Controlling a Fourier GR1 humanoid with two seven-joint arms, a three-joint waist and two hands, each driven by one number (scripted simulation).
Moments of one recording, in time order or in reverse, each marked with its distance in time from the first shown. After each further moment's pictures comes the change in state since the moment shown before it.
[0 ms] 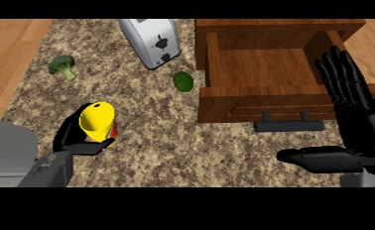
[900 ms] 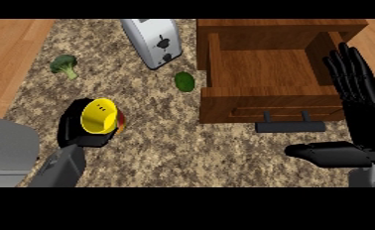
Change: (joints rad) left arm -0.011 -0.075 0.124 -0.073 0.159 0.120 -0.080; right arm -0.017 -0.034 -0.044 0.029 -0.017 0.018 -0.001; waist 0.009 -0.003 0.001
